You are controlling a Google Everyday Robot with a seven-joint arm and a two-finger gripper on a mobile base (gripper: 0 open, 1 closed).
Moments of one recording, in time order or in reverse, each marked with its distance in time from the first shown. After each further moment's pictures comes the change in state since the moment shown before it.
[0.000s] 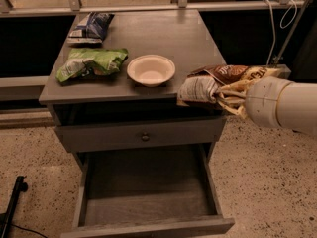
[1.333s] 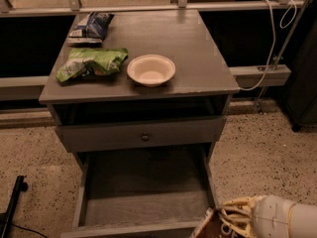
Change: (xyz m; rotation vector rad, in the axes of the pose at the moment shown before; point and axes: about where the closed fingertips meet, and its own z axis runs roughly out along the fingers) arm 0.041 0.253 -0.057 -0.379 0.014 0.248
